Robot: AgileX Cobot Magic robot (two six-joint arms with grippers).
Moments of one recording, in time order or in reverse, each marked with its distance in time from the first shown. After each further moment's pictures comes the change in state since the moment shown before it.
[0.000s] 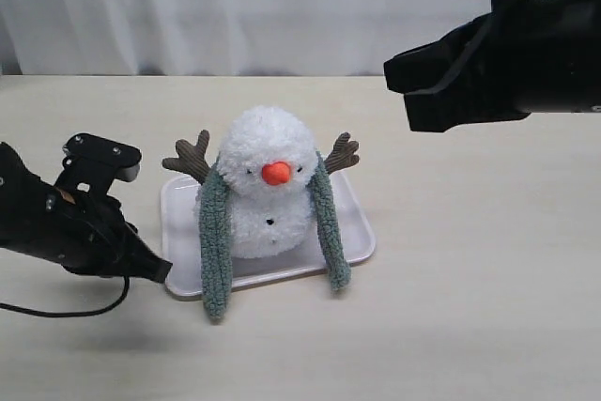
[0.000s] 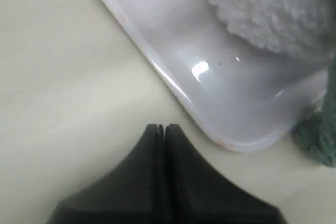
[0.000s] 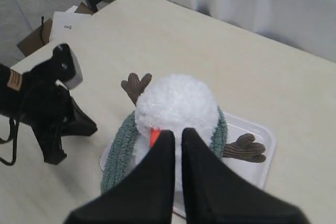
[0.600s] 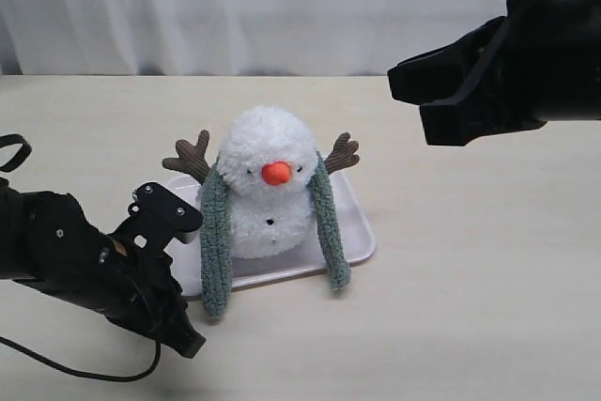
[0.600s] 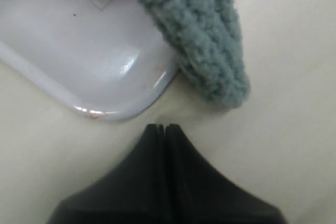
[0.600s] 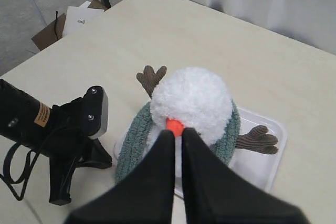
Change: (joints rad) left arm -0.194 0.073 0.036 -0.069 -0.026 0.145; right arm 0.000 -0.040 0.000 0.002 0.068 0.000
